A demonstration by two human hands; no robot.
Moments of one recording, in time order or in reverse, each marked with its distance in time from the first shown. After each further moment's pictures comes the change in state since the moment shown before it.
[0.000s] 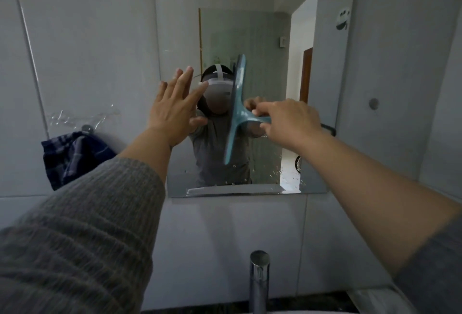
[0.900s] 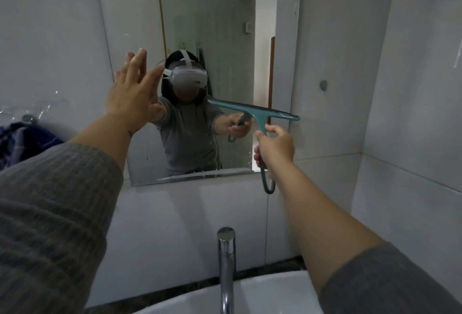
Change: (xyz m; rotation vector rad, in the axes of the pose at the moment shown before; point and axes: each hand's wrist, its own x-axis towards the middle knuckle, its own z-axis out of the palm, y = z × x) left_hand 0.004 0.005 0.006 -0.116 -0.013 -0.088; right_hand -0.061 0.034 0.070 1.203 0.238 0.902
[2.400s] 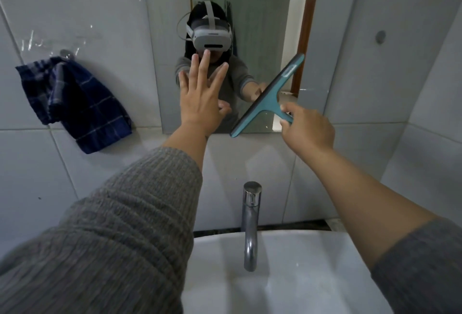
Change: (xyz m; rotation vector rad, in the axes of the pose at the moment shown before) left_hand -0.085 0.074 0.068 0.012 -0.038 -0.076; right_hand -0.022 0.041 -0.011 -1.056 -0.098 -0.591
